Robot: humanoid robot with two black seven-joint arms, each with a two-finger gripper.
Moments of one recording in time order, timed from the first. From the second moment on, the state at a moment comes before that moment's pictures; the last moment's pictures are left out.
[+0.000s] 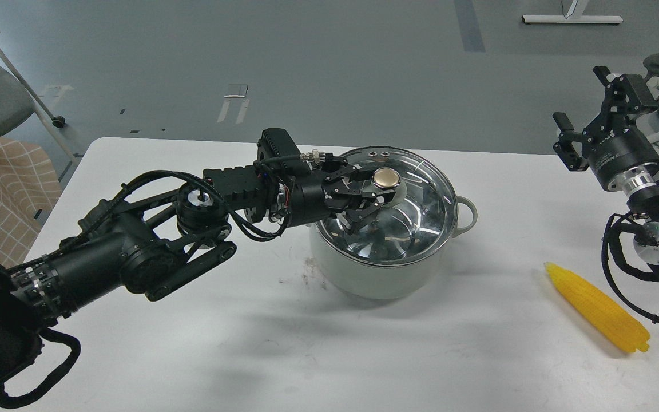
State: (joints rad) left arm -0.80 0.26 -0.54 -1.18 2.18 -0.12 -0.33; right arm 0.74 -0.50 0.60 0.75 -0.19 0.26 0.49
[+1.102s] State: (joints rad) left arm -0.64 1.07 -0.65 -1.52 2.06 0.05 -0.45; right arm 0.73 -0.51 0.61 0.76 -0.19 0.26 0.49
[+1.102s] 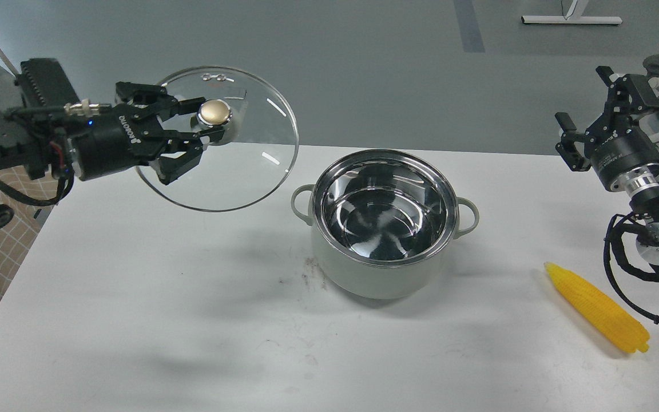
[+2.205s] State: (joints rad) left arm -0.29 0.78 -0.66 -0.96 1.99 0.42 -0.49; right arm 0.70 -0.51 0.61 0.76 -0.19 0.26 0.49
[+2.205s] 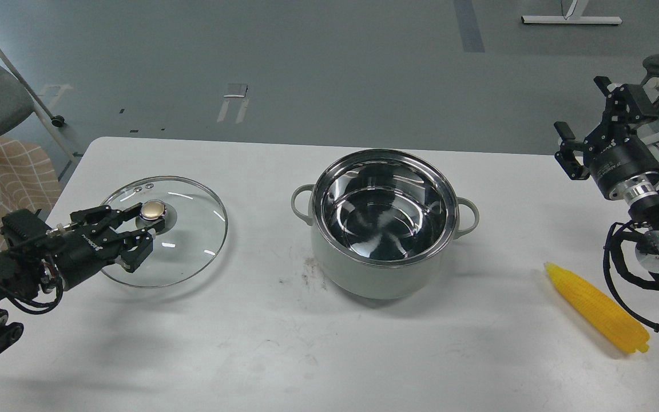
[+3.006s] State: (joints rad) left arm -0.26 0.73 -0.66 -0.93 1.92 0.43 -0.49; right arm 0.69 -0.51 0.61 0.78 -0.19 0.26 0.49
